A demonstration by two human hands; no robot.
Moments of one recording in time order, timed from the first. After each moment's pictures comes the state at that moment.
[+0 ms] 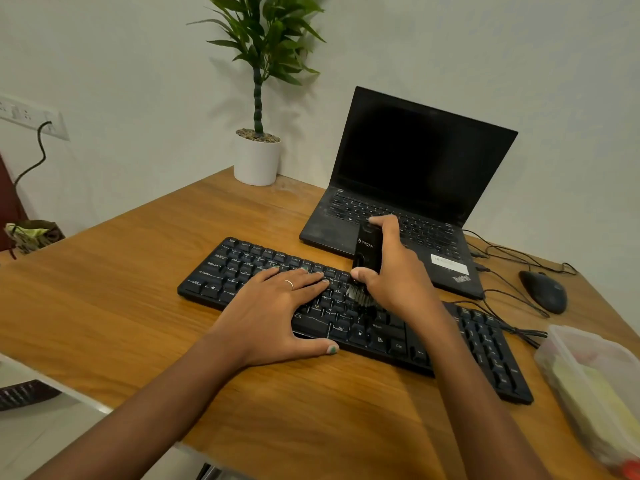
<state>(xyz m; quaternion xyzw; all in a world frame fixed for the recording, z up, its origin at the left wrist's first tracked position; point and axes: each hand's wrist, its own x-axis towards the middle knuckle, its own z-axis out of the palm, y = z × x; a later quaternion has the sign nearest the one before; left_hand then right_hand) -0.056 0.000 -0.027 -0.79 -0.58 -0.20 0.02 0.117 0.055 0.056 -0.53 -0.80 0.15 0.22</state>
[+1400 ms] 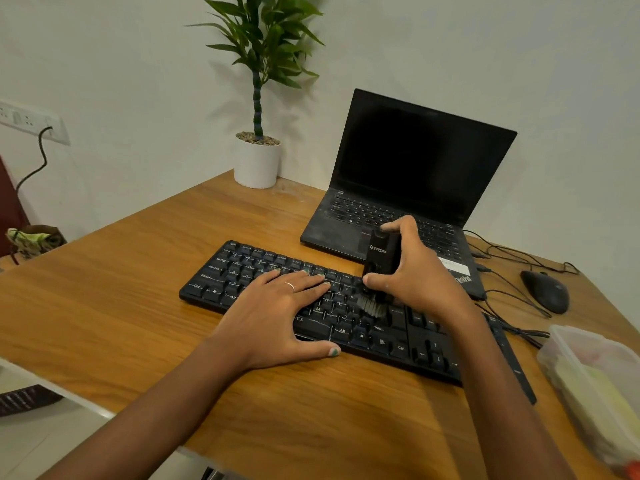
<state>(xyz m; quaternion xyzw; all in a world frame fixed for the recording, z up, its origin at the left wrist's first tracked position) -0.055 -0.001 -0.024 -0.79 -0.59 -0.19 0.01 0.135 0.061 0.070 -0.52 -0.79 0.23 0.21</state>
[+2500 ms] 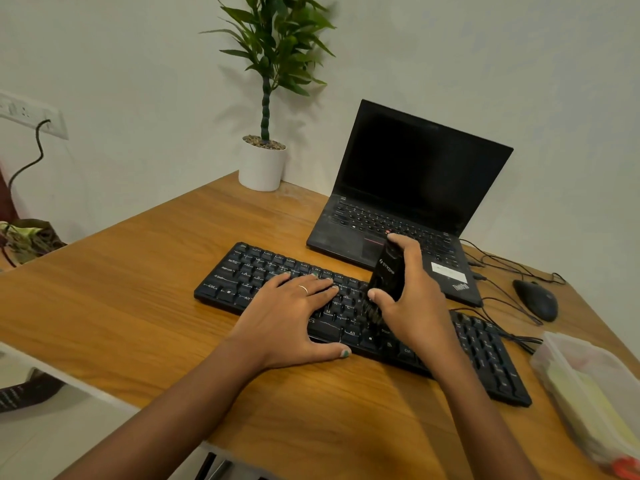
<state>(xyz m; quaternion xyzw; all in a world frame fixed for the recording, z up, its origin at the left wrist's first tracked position) -0.055 -0.001 -0.029 -0.79 -0.58 -0.22 0.02 0.125 0.027 0.044 -0.52 -0.79 0.14 0.30</state>
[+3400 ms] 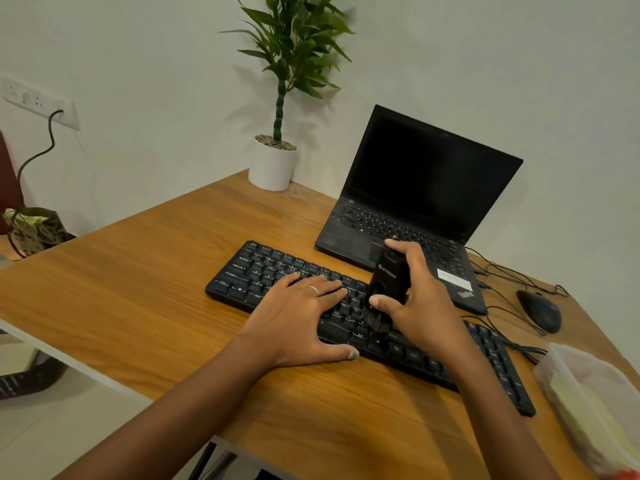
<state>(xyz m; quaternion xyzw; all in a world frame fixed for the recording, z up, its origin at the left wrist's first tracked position) -0.056 0.000 -0.030 -0.79 -0.58 -0.22 0.02 0.125 0.029 0.051 -0.50 -0.81 0.18 0.26</state>
